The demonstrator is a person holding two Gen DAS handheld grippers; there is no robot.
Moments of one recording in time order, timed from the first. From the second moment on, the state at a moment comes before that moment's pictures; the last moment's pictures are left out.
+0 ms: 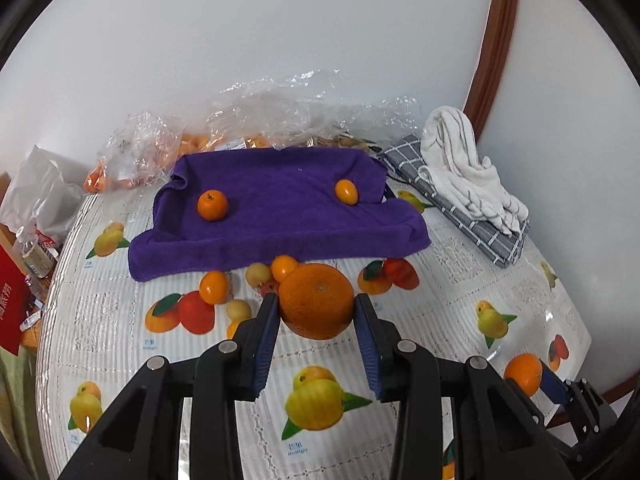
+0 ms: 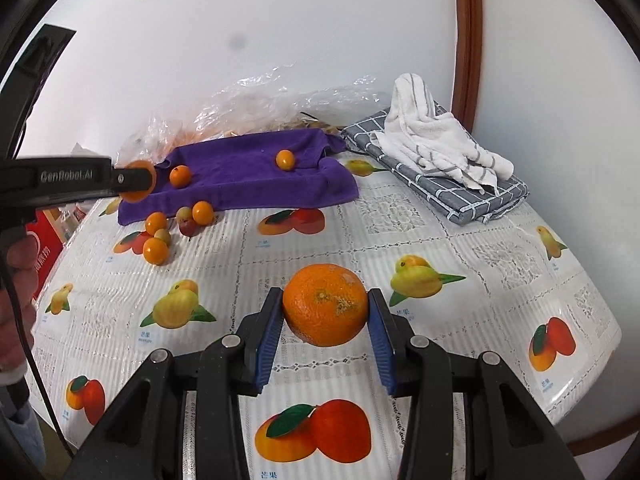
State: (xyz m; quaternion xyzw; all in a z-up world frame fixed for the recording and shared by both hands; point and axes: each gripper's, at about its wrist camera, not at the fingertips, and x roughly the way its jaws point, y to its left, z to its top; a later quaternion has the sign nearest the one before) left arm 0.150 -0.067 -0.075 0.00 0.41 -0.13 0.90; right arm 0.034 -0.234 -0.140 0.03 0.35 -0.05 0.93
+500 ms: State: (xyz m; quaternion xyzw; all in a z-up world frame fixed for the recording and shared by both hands) left arm 0.136 -0.037 -0.078 -0.01 0.42 -0.06 0.91; right arm 0.043 -0.203 -0.157 0.03 0.36 0.00 0.93
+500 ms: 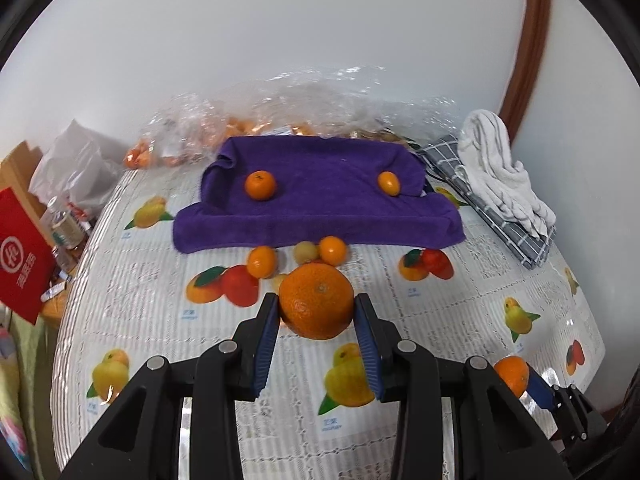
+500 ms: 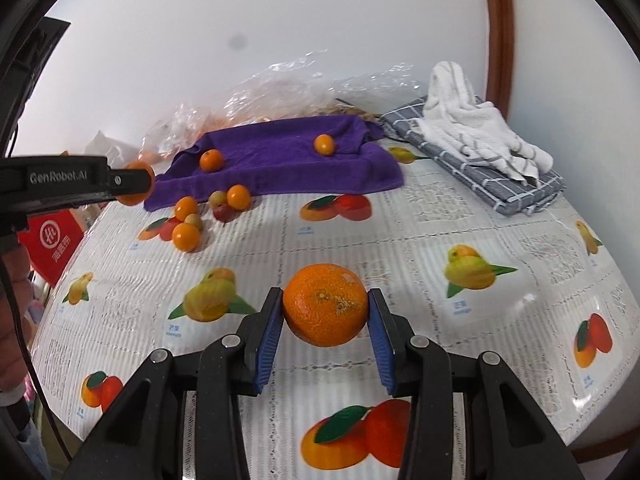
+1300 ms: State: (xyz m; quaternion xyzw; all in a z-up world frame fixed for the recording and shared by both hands) left arm 0.186 0.048 -0.065 -0.03 0.38 -0.03 0.92; right arm 0.138 -0.165 -0.091 -0.04 0.34 0.05 0.94
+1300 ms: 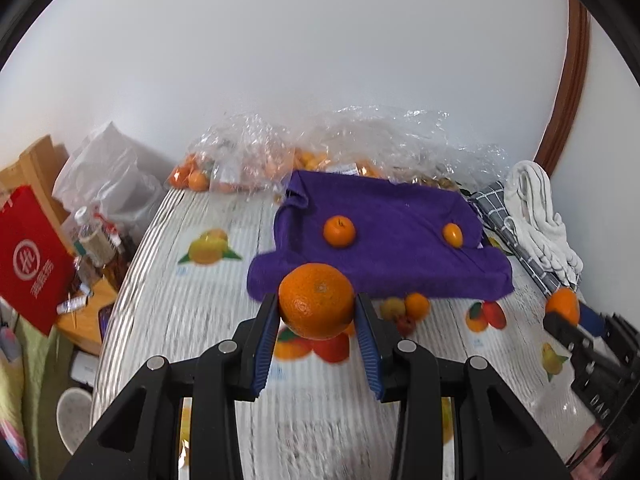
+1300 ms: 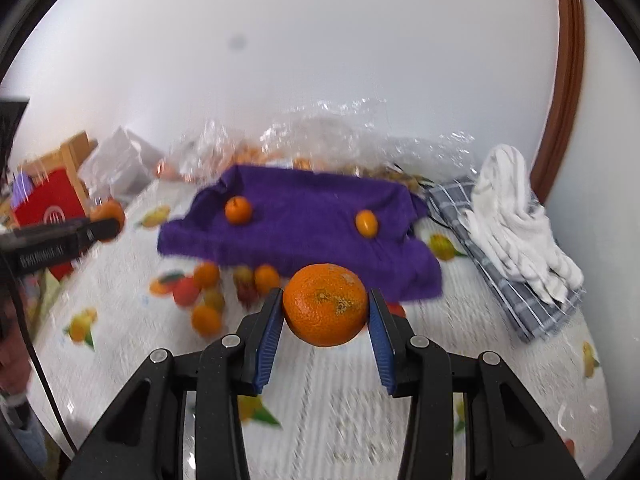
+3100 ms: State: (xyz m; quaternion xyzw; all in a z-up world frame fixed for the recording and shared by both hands) left arm 0.321 0.026 -0.169 -0.03 0.41 -0.05 0.91; right arm 0.310 -0.199 -0.196 -0.02 0.40 0.02 0.92
